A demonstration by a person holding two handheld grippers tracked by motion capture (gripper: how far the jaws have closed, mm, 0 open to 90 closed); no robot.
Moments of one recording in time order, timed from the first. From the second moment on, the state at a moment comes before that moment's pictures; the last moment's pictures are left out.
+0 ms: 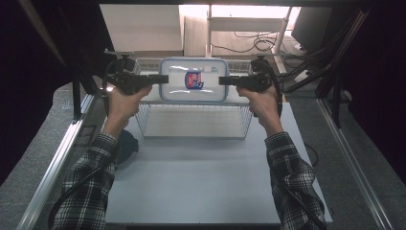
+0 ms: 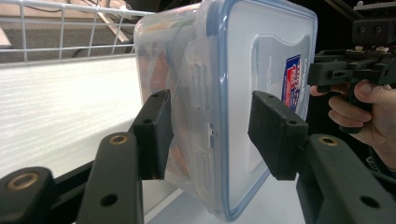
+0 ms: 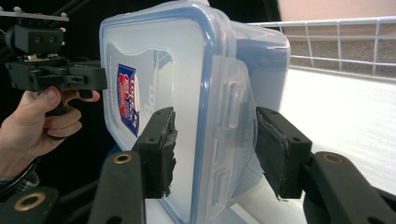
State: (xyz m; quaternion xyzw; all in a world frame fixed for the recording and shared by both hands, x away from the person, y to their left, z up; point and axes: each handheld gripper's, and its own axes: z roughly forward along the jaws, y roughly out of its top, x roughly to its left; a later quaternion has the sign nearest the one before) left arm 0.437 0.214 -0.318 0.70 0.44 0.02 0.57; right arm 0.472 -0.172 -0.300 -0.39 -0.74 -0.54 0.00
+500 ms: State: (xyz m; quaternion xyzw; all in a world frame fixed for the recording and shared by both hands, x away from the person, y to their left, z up) left arm 0.440 0.207 -0.328 0.72 0.45 0.03 0.53; right arm 0.481 -0.167 -0.303 -0.42 -0.74 -0.53 -0.02
